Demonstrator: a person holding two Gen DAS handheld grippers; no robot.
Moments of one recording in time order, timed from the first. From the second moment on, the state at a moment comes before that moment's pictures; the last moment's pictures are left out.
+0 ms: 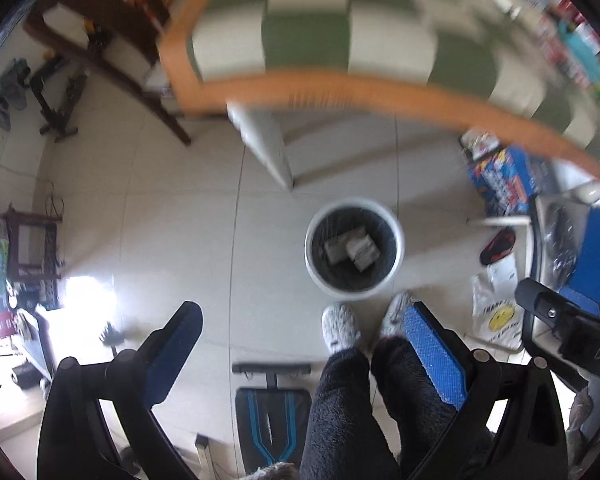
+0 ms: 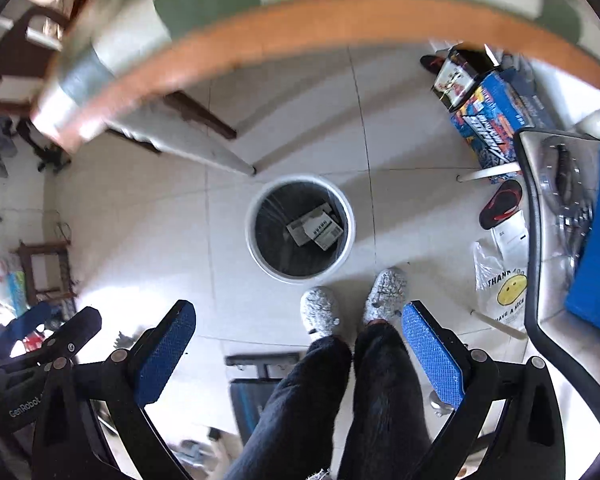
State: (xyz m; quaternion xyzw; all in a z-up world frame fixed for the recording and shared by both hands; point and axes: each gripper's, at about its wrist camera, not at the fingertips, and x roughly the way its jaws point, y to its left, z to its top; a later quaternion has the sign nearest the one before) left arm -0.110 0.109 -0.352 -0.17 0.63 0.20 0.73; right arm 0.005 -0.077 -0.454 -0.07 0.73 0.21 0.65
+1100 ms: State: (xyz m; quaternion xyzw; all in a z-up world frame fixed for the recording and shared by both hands) left arm 0.315 -0.019 -0.340 -0.14 0.65 0.06 0.75; right arm 0.490 -0.306 -0.384 0.17 0.64 0.02 0.75
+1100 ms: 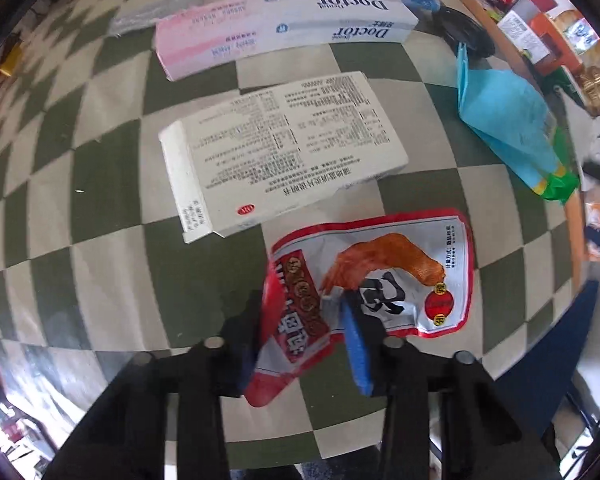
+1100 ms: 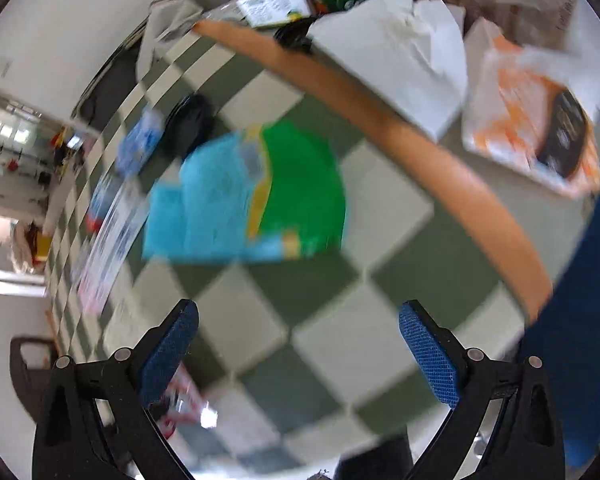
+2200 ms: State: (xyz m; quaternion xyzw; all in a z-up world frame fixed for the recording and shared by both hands) left arm 0.140 0.036 -0.200 -0.09 0.50 0.10 0.85; right arm 0.326 -0.307 -0.327 0.25 0.56 0.05 0.79
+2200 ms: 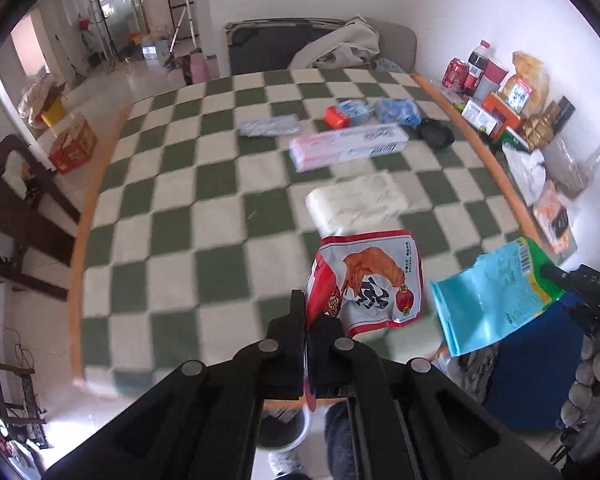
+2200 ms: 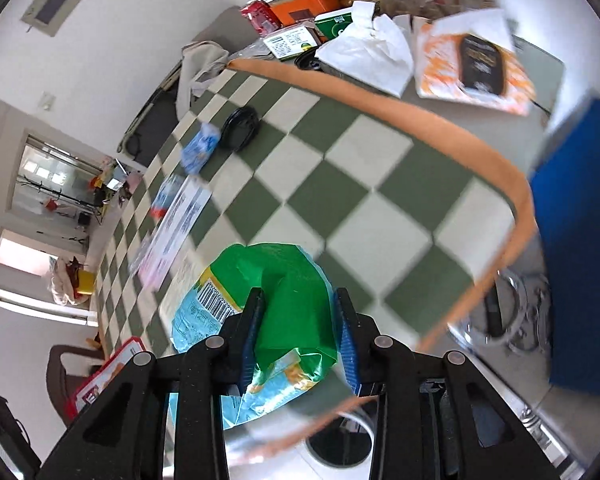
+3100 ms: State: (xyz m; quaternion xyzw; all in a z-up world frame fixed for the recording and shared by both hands) left arm -0.047 0.134 -0.602 -0.24 0.68 0.16 0.67; right arm 0.046 -0.145 -0.657 0.07 0.71 0.00 0.70
